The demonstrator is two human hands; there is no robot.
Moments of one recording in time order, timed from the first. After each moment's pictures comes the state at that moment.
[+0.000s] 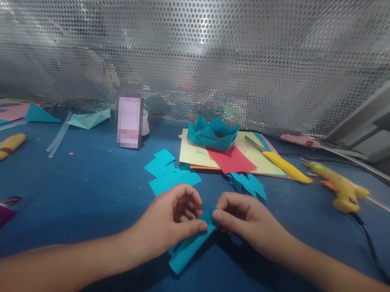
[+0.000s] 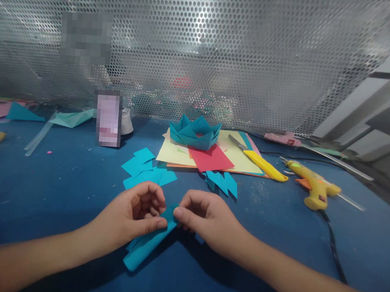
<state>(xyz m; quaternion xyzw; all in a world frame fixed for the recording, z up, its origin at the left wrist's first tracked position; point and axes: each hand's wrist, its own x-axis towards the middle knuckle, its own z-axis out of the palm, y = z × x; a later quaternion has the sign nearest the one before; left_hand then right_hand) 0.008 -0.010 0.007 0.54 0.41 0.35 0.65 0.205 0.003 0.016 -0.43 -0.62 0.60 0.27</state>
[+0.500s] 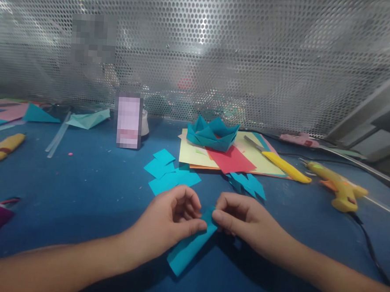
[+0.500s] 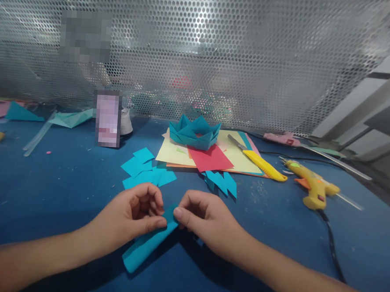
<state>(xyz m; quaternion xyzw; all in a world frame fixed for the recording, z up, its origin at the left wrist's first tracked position) 0.008 -0.012 0.008 0.56 0.41 0.35 0.63 0.206 0.000 0.016 -0.43 -0.64 0.59 0.26</state>
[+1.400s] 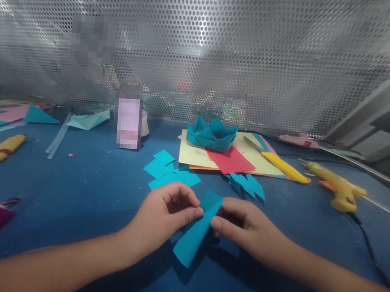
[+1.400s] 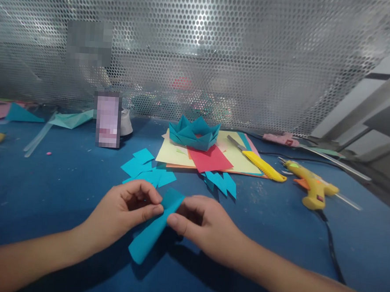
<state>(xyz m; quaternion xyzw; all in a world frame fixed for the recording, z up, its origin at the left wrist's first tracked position) 0.008 -0.010 0.011 0.55 0.42 0.41 0.59 0.209 -0.003 0.017 -0.43 -0.73 0.50 0.21</state>
